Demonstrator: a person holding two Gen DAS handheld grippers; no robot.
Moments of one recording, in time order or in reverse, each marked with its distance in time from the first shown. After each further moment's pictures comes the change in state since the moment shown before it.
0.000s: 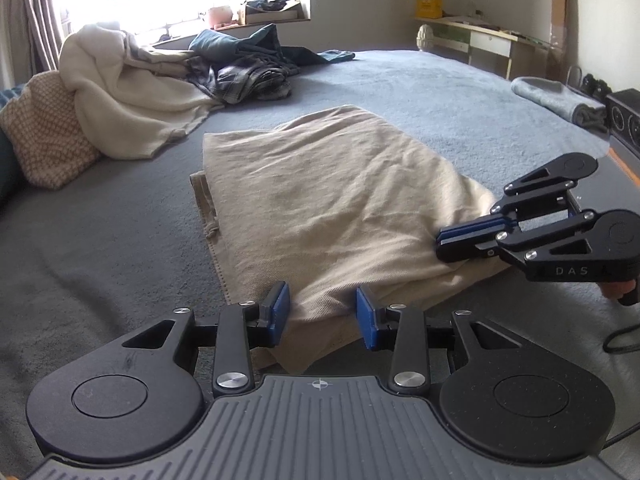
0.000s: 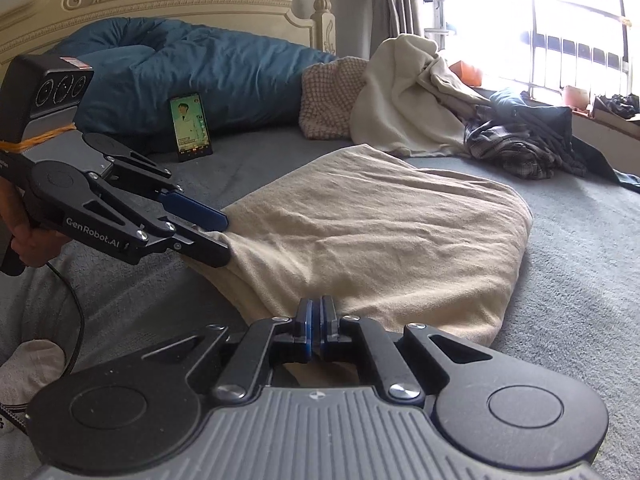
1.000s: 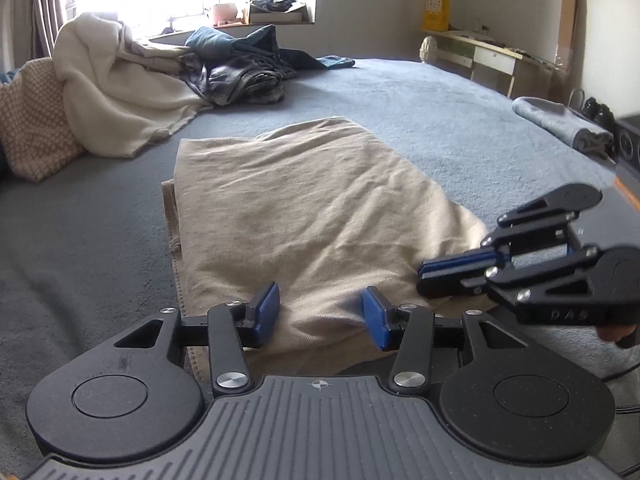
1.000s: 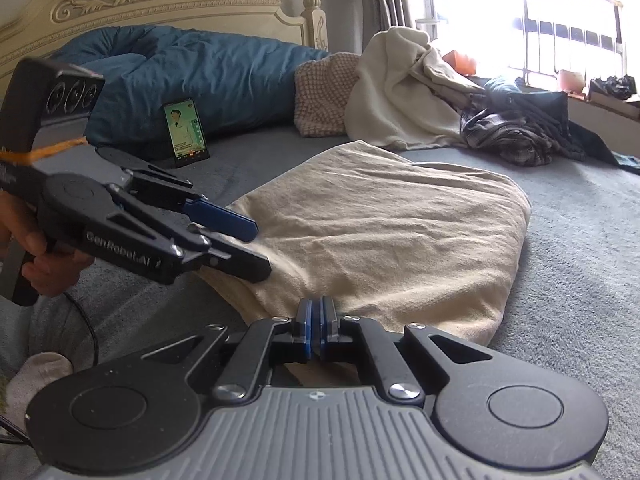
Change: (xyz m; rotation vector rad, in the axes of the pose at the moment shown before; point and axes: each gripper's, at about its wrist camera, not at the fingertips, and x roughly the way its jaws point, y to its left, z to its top) left arm 0.018 -0.012 0.014 -0.066 -0.026 -0.027; right arm -0.002 -0.006 0.008 0.065 0.024 0.021
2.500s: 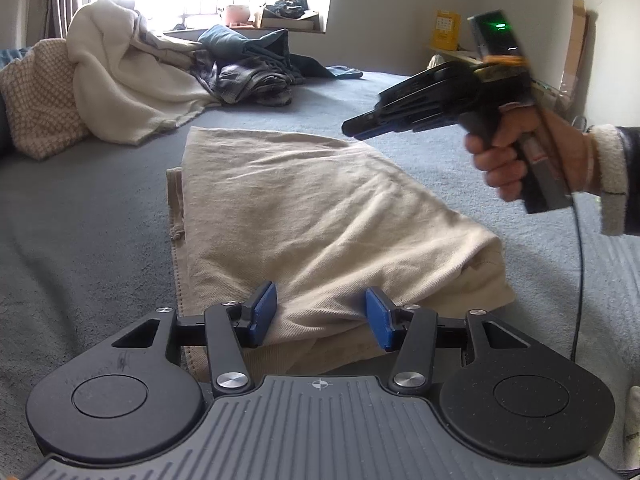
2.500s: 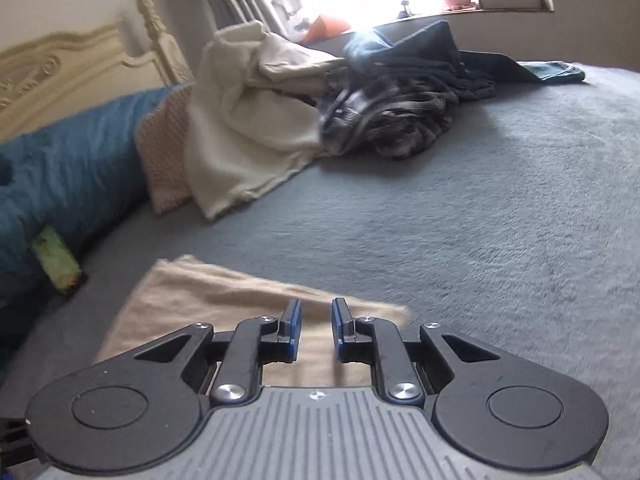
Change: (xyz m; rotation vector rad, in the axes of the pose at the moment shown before) left arm -0.003 0.006 -0.008 -0.080 -0.033 -0.025; right arm 0.065 -0.157 0.090 0.406 0.020 -0.084
